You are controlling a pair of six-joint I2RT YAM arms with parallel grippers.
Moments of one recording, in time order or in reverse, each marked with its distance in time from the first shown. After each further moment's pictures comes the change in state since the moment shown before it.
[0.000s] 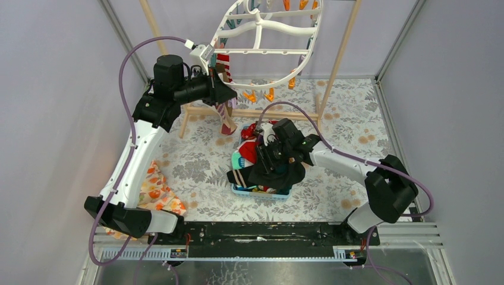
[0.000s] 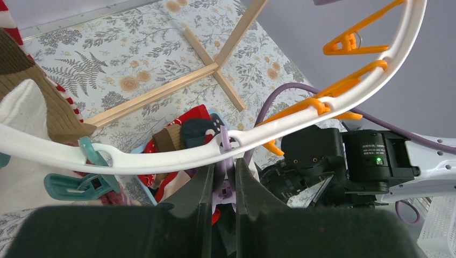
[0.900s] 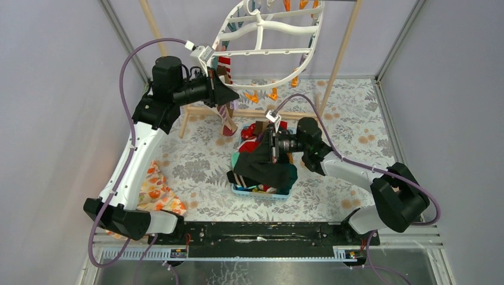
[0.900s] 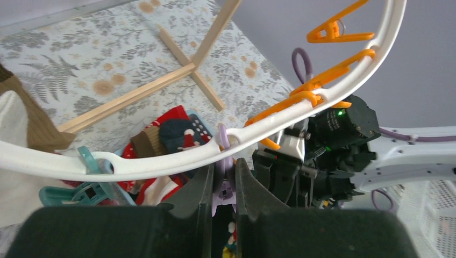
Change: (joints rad) left arm 0.004 -0.013 -0.023 0.035 0.071 -0.027; right arm -0.081 -0.095 -0.225 0.895 -0.520 0.515
